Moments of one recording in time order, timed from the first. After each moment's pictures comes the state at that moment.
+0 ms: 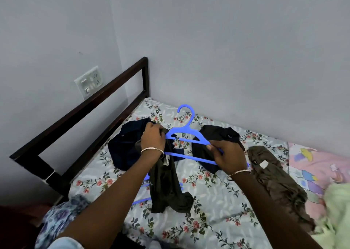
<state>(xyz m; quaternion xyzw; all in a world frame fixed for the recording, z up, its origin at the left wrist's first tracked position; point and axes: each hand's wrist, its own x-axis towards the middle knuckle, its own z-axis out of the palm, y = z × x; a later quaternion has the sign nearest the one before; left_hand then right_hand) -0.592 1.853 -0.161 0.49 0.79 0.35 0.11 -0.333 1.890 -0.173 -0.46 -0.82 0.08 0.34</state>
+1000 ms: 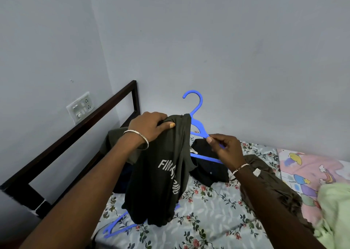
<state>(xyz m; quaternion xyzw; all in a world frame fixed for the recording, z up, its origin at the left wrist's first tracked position) -0.596 1.850 -0.023 0.72 0.67 0.18 0.08 -0.318 1.892 -0.117 -0.43 -0.71 0.28 0.48</state>
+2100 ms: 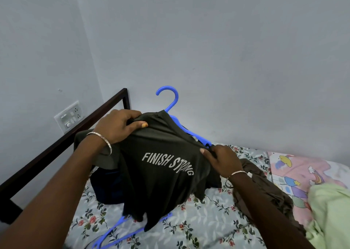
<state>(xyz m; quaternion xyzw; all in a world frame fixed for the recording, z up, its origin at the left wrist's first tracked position) -0.640 1.847 -0.002 0.75 0.61 0.27 0.04 -0.278 1.904 -0.123 -0.53 -0.80 0.07 0.25</state>
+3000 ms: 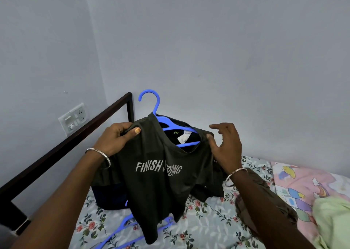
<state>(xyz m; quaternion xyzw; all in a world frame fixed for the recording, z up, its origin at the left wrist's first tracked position) -0.667 1.843 -0.047 0.62 0.60 0.43 0.25 -0.321 1.910 -0.070 -0.49 -0.72 0.04 0.49</state>
